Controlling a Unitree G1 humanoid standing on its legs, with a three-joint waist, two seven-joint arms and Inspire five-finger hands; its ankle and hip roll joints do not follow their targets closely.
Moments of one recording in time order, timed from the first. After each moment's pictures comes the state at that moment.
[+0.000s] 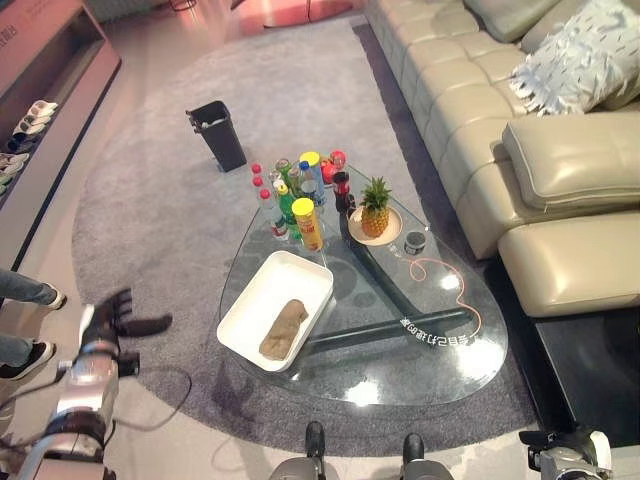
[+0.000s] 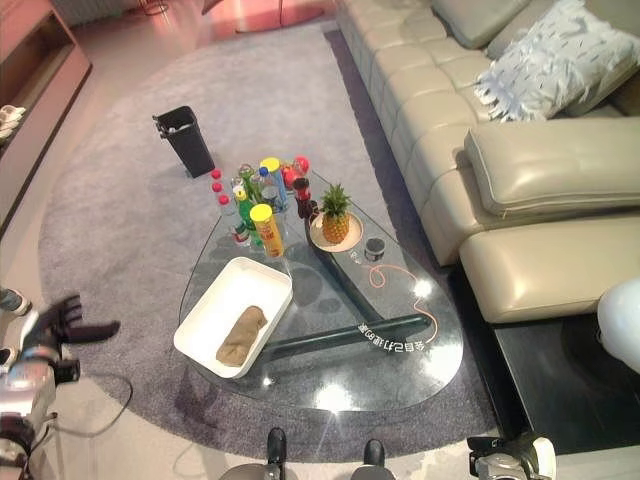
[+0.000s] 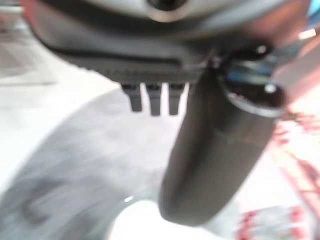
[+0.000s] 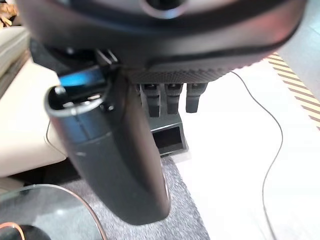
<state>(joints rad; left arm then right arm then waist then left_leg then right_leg) -0.16 0.65 -0.06 1.06 -0.38 -0.05 -0.01 -0.13 -0.47 0.00 1.36 0.27 0.00 -0.38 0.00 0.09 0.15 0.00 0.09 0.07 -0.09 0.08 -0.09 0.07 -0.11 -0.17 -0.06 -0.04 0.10</state>
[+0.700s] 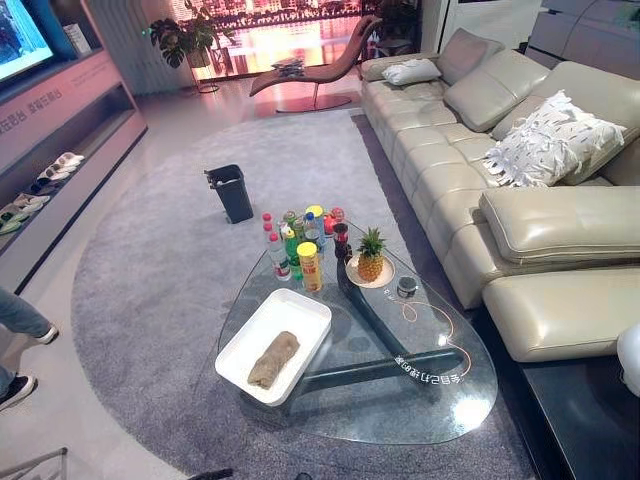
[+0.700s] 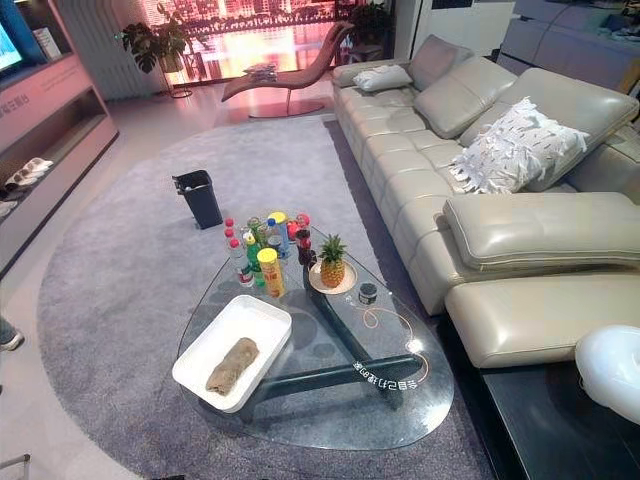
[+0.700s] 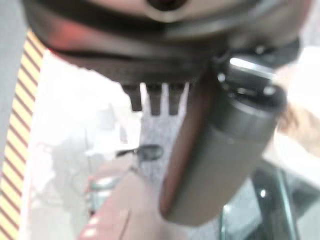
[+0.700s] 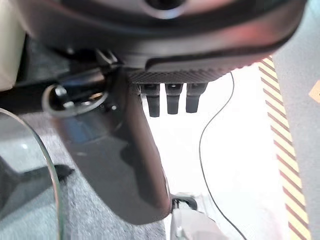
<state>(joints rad) 0.00 0.32 -0.15 1.31 -0.16 0.02 -0.24 -0.06 -0.42 0.04 1.44 0.11 0.17 -0.05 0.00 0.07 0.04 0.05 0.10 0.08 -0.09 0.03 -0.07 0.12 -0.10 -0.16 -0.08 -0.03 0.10</state>
